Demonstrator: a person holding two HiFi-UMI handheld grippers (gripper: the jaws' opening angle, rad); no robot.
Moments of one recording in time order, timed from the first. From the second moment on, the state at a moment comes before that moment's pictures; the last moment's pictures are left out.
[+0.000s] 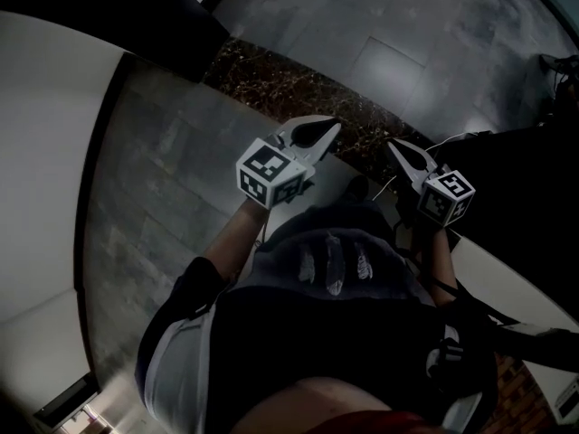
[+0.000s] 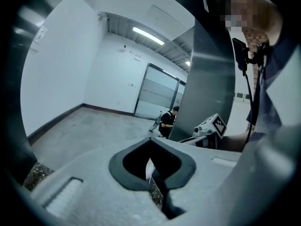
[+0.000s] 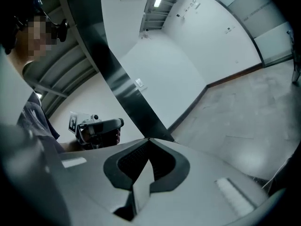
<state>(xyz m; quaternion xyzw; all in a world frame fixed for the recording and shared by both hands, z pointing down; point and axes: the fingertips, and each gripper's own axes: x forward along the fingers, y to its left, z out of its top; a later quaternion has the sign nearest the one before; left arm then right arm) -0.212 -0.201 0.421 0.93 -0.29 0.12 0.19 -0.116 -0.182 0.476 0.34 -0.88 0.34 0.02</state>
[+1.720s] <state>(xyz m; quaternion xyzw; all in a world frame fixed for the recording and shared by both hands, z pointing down) -0.251 -0.486 0.430 0.93 -0.26 0.00 0.24 -0.192 -0.421 0.407 0.28 -0.85 0.42 -0.17</state>
